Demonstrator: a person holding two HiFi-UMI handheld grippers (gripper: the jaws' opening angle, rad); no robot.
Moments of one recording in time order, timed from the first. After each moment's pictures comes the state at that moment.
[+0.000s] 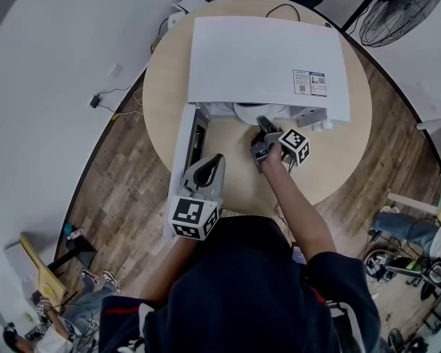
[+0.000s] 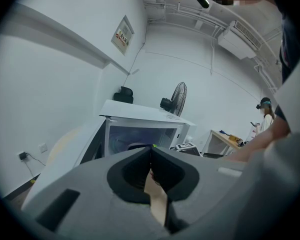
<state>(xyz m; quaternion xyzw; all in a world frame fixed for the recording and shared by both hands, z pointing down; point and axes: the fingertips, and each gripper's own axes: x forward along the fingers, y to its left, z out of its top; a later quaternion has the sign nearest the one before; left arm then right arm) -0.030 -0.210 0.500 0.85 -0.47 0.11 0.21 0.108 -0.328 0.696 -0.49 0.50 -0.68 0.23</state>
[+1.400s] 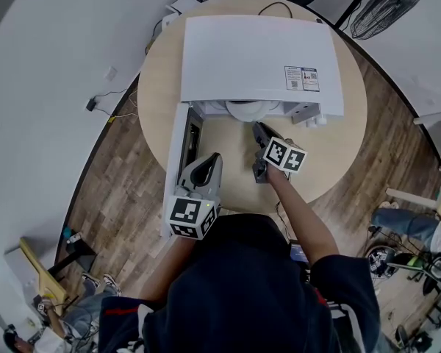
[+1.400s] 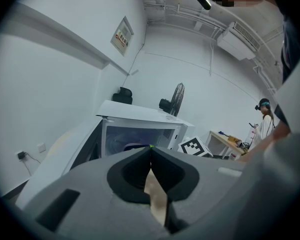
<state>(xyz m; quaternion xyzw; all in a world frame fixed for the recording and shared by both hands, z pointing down) -0.022 -0.207 0.498 0.85 -0.47 0.10 0.21 0.106 -0.301 0.658 -0.52 0.73 -0.45 -0.02</state>
